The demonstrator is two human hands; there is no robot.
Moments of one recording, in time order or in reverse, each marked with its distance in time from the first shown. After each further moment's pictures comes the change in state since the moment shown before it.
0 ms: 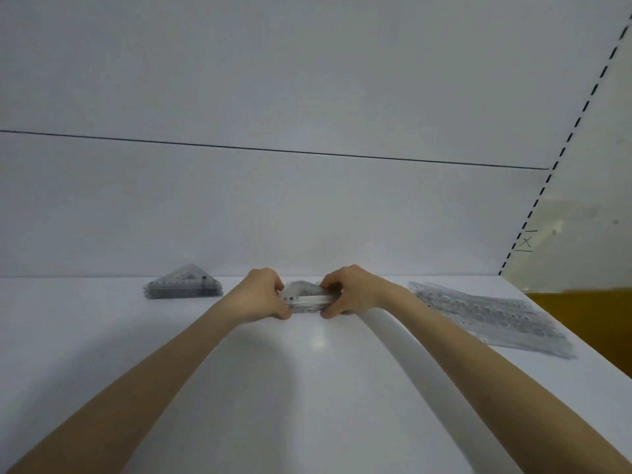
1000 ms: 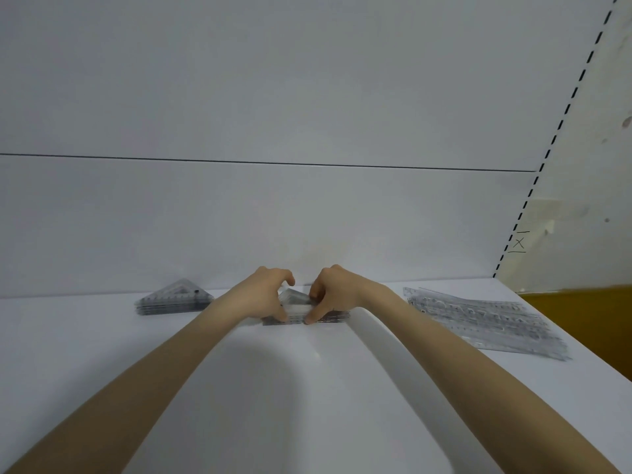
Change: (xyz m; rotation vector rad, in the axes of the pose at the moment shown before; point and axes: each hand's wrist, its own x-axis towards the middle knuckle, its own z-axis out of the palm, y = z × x) left_hand 0.015 0.021 -0.012 0.292 -0.096 0.130; right_hand 0.015 -0.011 -0.007 -0.043 -0.042 -0.019
